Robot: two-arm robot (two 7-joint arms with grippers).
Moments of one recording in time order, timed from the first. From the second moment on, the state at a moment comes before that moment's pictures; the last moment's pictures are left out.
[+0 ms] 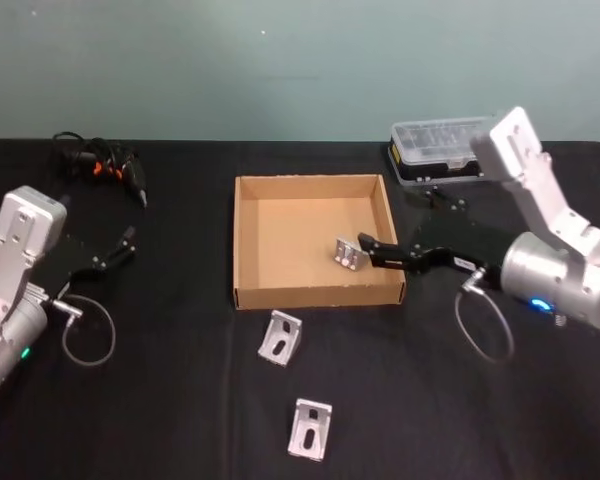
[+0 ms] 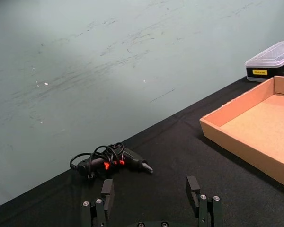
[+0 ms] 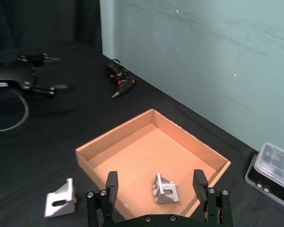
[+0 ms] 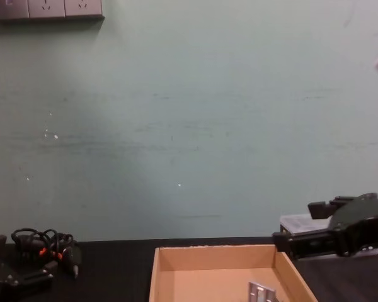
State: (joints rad) left arm -0.20 0.60 0.45 -1.41 -0.25 -0.12 0.03; right arm 0.27 0.52 -0.35 -1.67 0.25 0.32 0.48
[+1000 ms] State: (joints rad) left arm -0.20 0.60 0.45 -1.41 -0.25 -0.12 0.03; right arm 0.14 0.72 -0.48 -1.88 0.31 0.32 0.61
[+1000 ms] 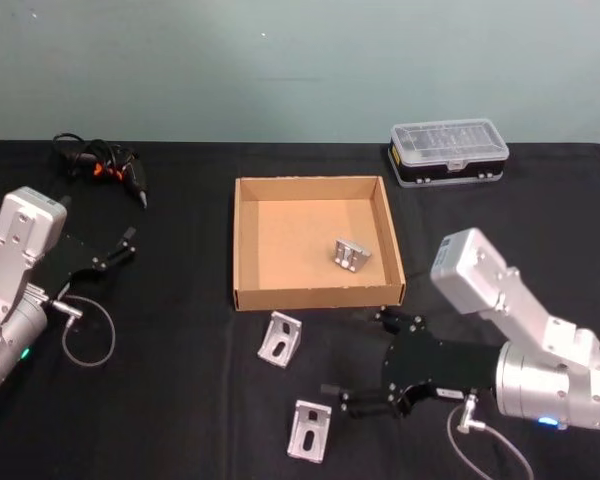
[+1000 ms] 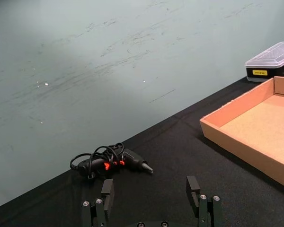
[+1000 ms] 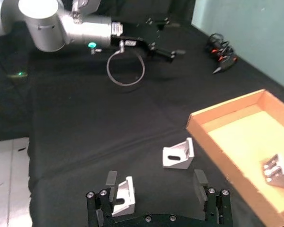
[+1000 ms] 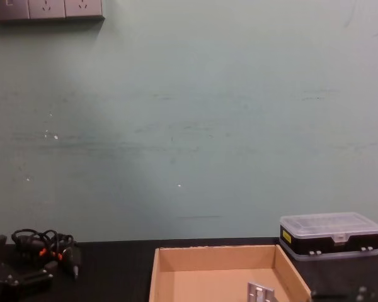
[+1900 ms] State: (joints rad) left arm -0.20 0.60 0.45 -1.41 -0.25 -0.12 0.03; right arm 0.20 0.67 -0.61 -1.79 0.28 0.40 0.59
